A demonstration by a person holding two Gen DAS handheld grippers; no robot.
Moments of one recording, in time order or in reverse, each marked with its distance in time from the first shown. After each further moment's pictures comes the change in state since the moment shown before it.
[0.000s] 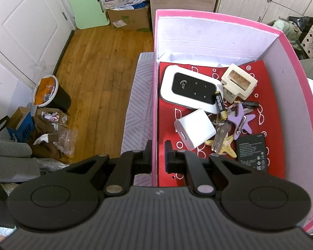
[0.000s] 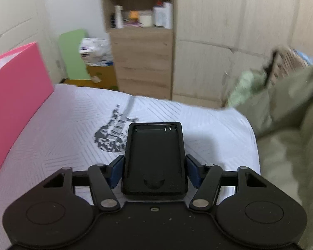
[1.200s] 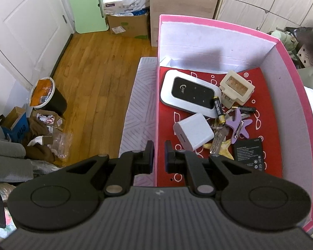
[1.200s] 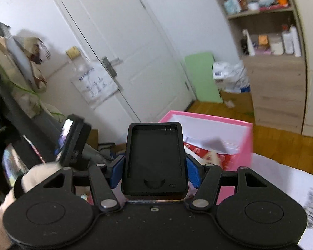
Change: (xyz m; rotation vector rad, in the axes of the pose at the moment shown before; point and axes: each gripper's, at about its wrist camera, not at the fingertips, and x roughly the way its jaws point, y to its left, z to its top) left arm -0.001 0.005 -0.010 -0.034 -0.058 -0.035; right arm -0.065 0.183 0.128 -0.020 -0.056 0.720
